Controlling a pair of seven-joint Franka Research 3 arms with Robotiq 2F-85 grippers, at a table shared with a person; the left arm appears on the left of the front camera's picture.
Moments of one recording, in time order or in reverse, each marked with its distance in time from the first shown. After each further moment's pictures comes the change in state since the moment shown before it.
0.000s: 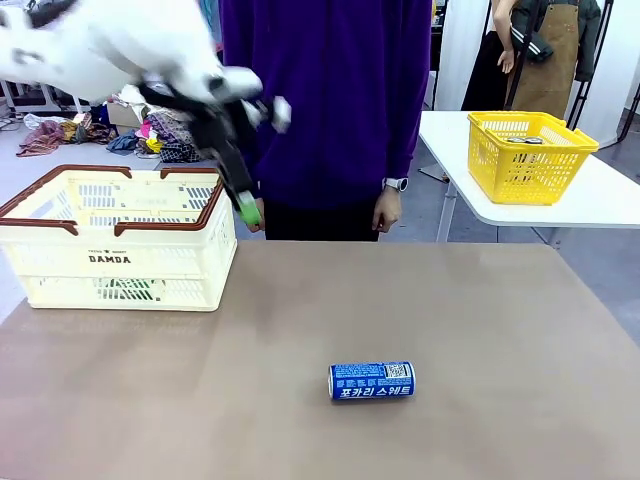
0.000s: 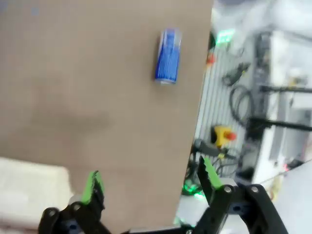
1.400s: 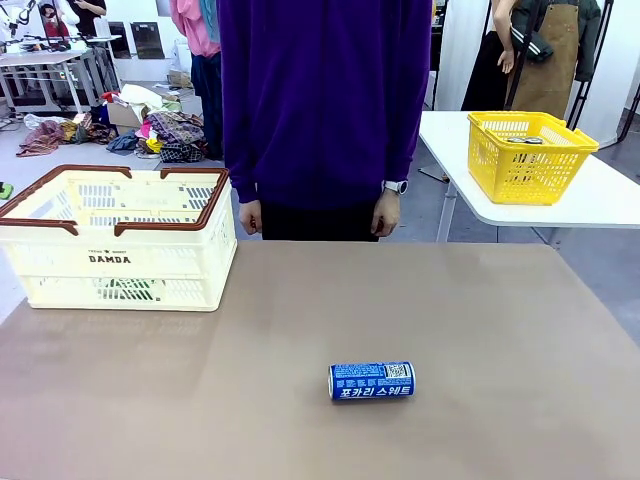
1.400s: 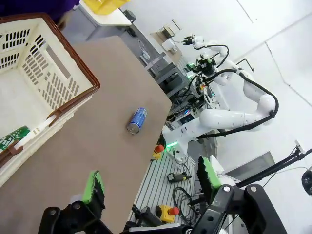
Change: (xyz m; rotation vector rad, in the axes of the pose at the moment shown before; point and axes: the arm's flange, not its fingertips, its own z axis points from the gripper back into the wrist) left arm -0.442 -0.018 0.097 -0.203 -1.009 0.404; right arm 0.000 0.000 0.000 0.001 0.000 -0.001
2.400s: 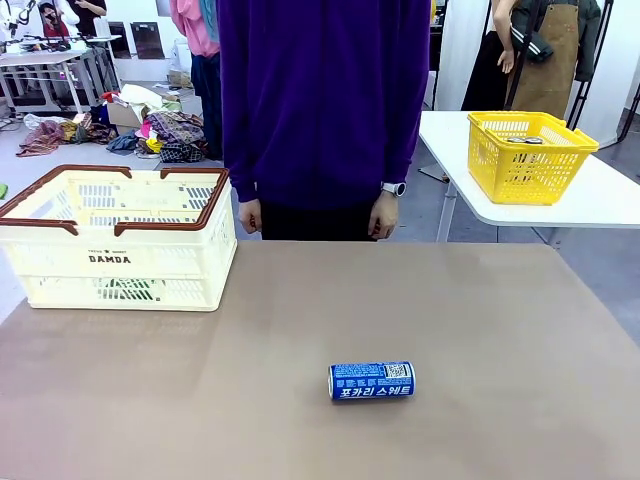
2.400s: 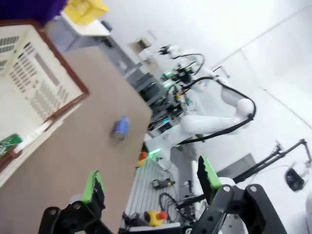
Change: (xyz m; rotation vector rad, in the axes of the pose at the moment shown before) left arm -0.002 0.027 0.013 -0.106 -0.039 0.015; right arm 0.000 0.000 0.000 0.000 0.000 0.000
